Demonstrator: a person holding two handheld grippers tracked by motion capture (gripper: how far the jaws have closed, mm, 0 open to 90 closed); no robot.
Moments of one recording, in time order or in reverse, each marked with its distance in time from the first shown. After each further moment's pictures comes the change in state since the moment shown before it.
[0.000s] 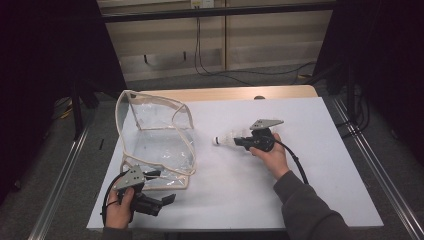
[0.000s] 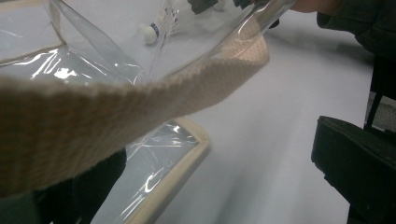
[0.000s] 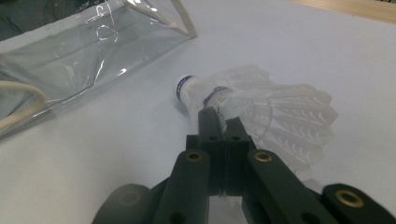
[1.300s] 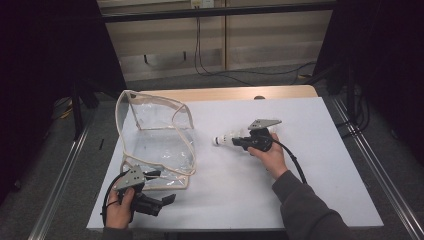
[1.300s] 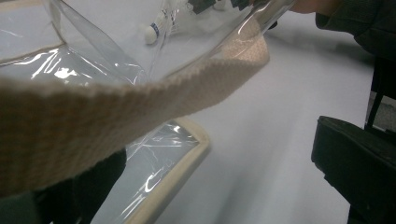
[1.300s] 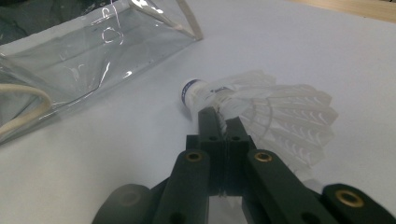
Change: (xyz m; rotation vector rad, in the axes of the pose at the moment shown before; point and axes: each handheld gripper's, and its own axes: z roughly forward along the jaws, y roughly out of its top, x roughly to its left) left arm 0.000 0.000 0.000 0.004 0.003 0.002; right arm 0.002 0.001 0.005 -0.004 0.019 -0.004
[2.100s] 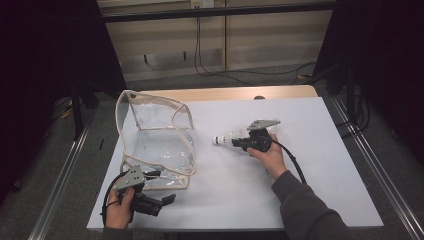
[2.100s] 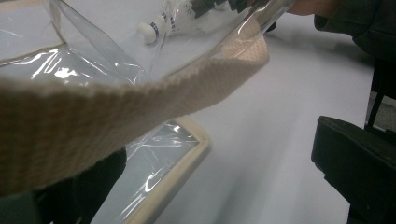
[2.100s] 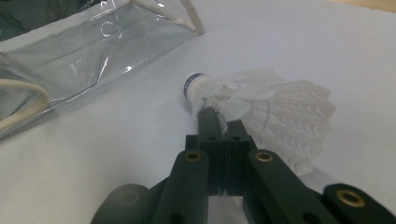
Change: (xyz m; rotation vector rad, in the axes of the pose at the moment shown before) left arm 0.000 0.000 0.000 -0.002 0.000 -0.002; right arm -0.001 -0.003 0.004 0.015 0.006 0.007
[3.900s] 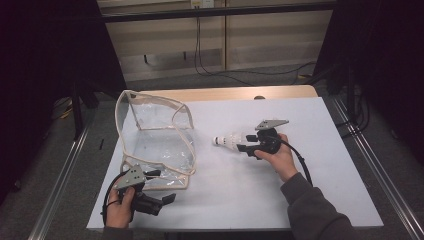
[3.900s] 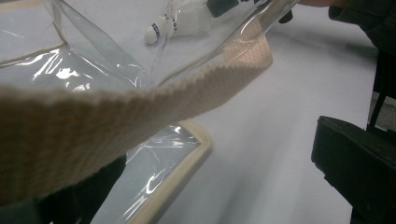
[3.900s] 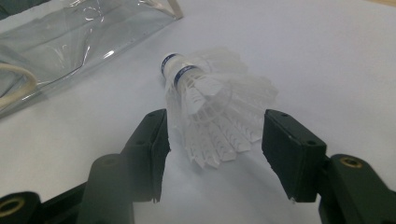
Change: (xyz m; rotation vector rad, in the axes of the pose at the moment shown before) left arm 0.001 0.001 0.001 -0.003 0.002 -0.002; right arm -0.005 -0.001 -0.027 0.051 -0.068 0.012
